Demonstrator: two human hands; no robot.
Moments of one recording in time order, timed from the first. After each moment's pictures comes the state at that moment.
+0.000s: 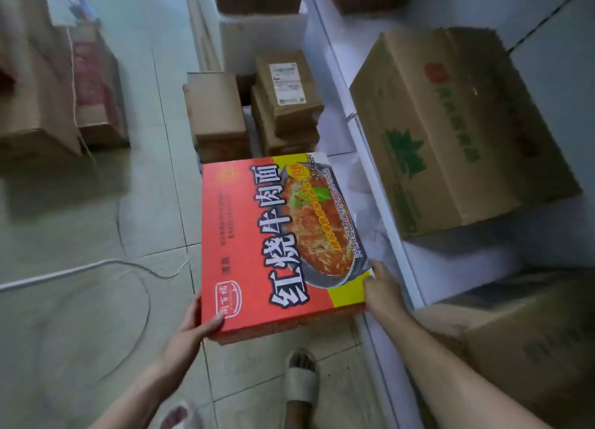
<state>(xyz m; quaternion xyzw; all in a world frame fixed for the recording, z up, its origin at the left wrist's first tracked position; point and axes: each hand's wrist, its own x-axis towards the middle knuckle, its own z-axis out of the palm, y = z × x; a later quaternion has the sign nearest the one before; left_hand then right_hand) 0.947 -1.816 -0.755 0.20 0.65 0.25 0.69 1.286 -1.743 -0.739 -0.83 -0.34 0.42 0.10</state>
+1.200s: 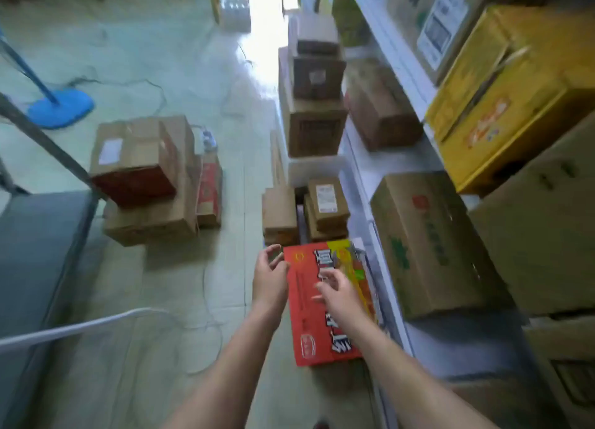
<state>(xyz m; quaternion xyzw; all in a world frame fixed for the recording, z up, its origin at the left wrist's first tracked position) 1.050 -1.716 -0.454 0.22 0.70 0.44 0.51 1.189 -1.712 -0.496 -0.67 -0.44 0.57 0.18</state>
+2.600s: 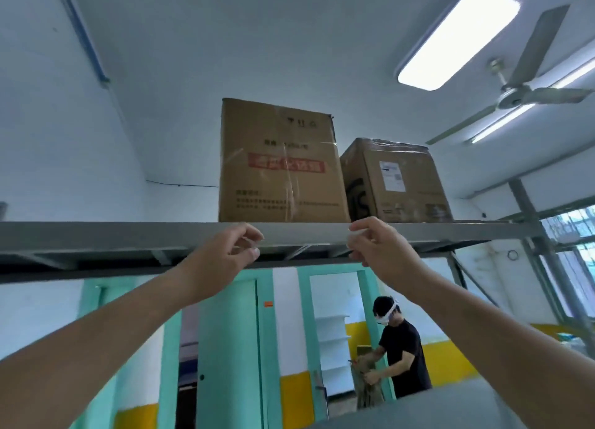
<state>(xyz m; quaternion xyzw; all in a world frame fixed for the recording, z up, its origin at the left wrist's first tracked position) 0.476 -2.266 0.382 0.30 0.83 0.25 -0.40 0.470 -1.979 0.360 0.20 -0.73 0.48 0.45</state>
